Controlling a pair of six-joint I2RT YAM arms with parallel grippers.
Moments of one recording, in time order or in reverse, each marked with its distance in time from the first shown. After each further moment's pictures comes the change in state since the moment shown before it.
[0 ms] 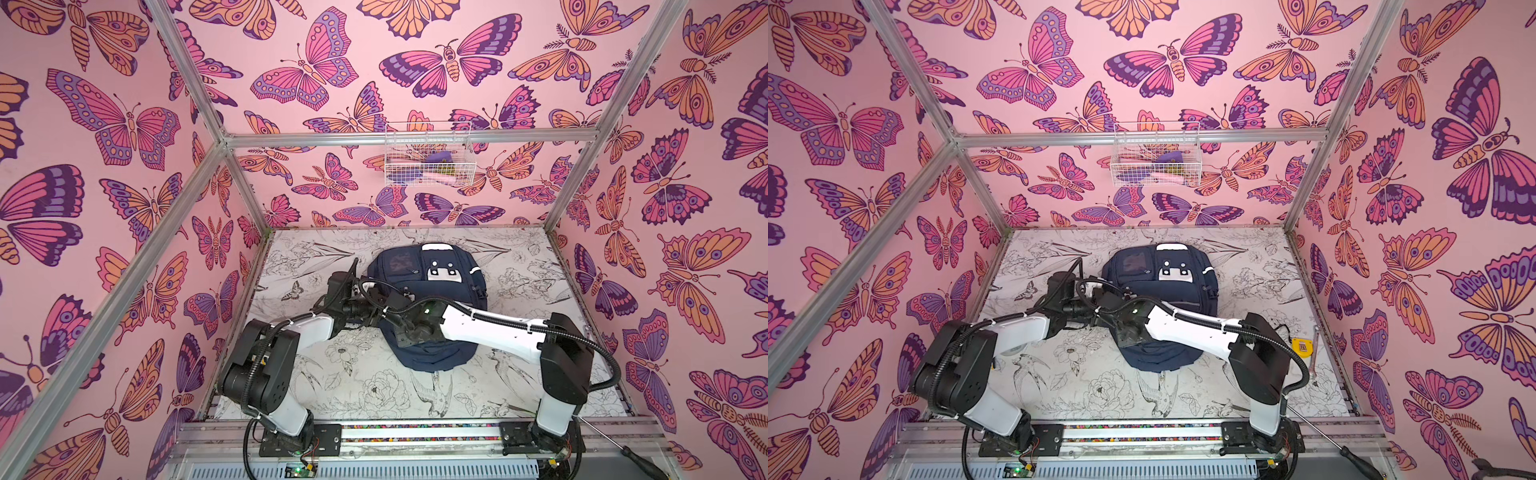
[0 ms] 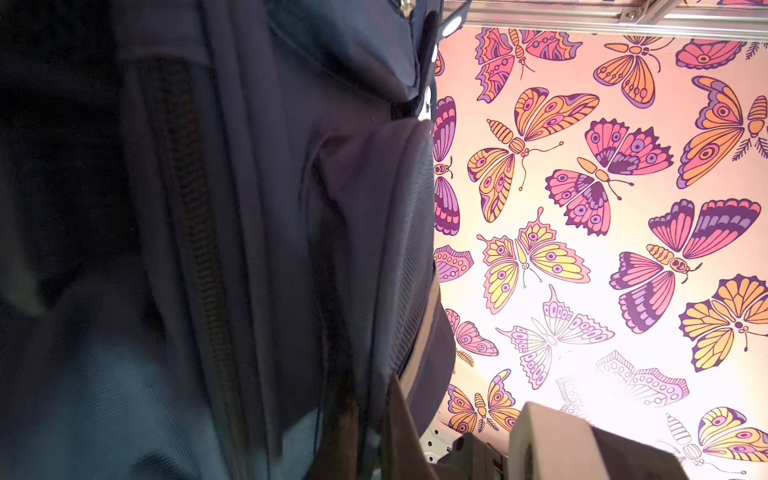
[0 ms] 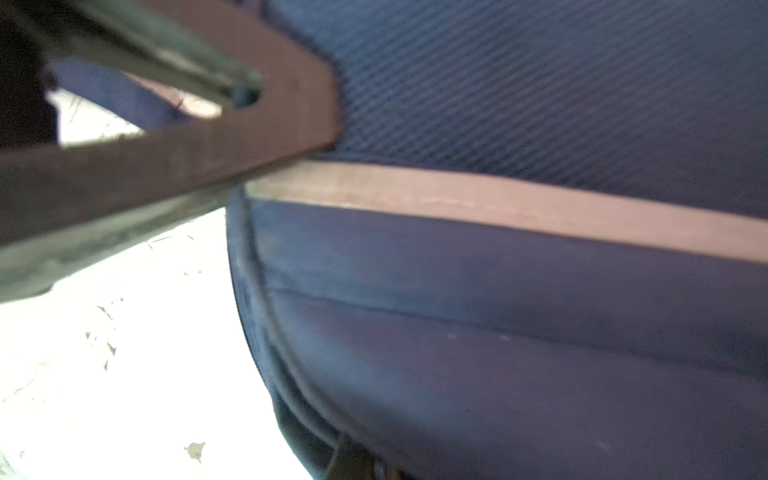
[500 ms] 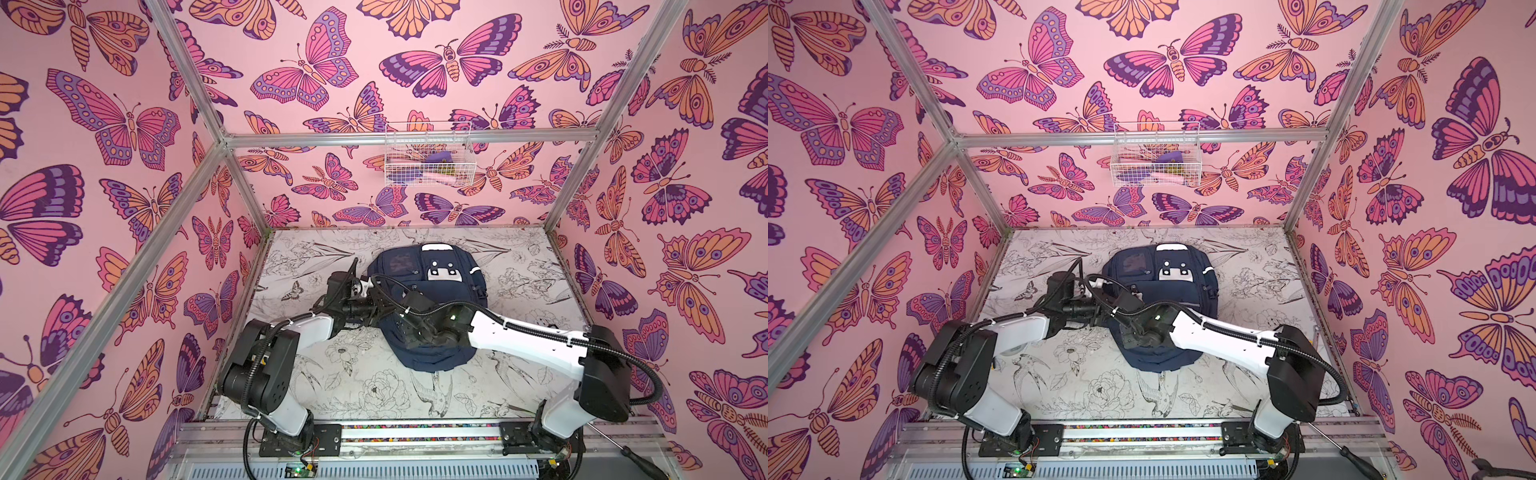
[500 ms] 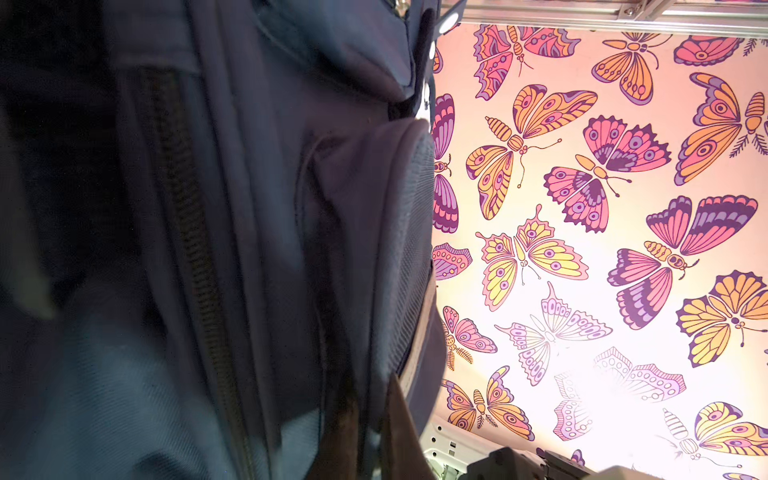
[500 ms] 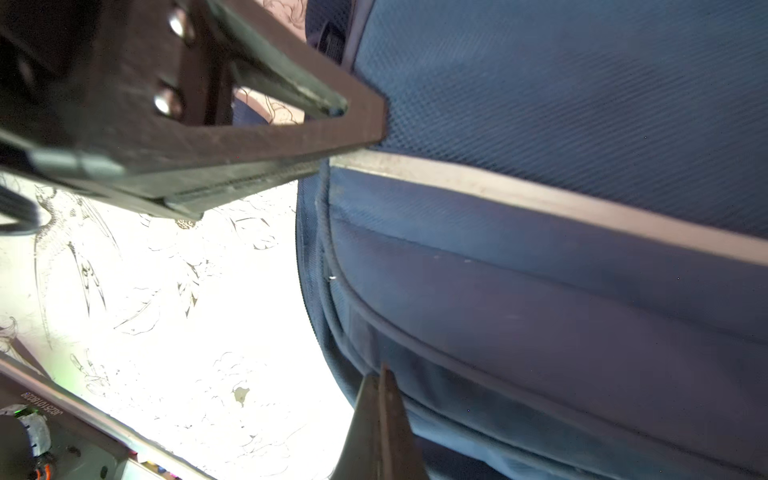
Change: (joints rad) left arm 0.011 0.007 0.000 0.002 0.018 0.003; right arm -0.005 -0.201 -0.142 0.116 -0.054 -0.083
